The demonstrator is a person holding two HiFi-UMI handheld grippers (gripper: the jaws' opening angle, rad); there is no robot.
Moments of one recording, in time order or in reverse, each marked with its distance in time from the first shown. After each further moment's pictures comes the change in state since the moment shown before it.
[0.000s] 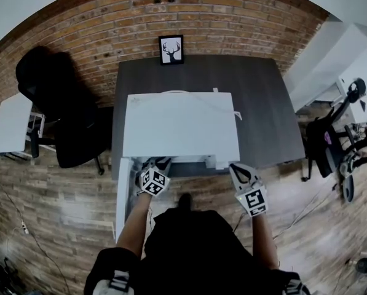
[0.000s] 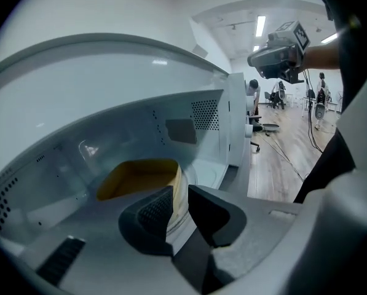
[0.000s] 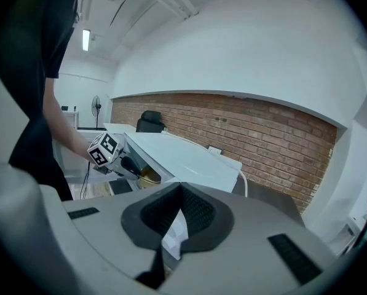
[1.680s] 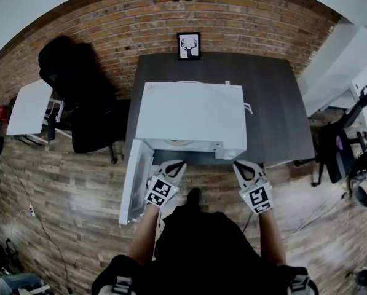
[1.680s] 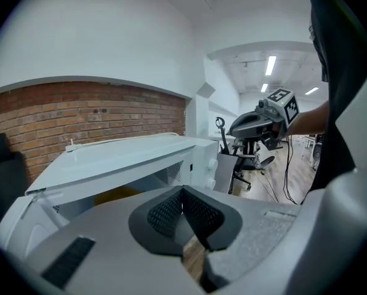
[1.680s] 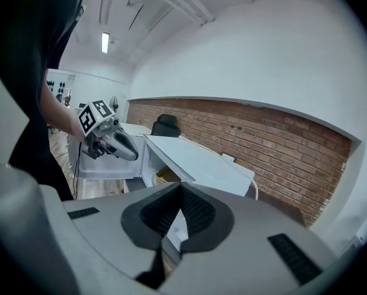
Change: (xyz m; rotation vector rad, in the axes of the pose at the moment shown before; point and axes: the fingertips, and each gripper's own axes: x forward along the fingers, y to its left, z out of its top) left arm -0.123 -0.070 0.090 -0.212 -0.241 -0.028; right arm -0.029 0.034 0.007 -0.087 -0.050 0.109
